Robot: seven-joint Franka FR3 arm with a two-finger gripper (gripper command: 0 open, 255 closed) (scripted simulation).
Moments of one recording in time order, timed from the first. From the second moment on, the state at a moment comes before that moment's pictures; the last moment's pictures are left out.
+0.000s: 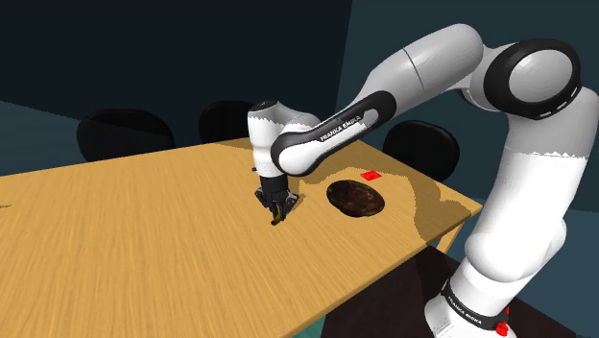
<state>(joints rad) -0.23 0.24 0.73 -2.06 -0.27 2.09 1.78</state>
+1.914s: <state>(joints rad) -0.26 0.09 0.76 -1.90 -0.14 1.84 1.67</state>
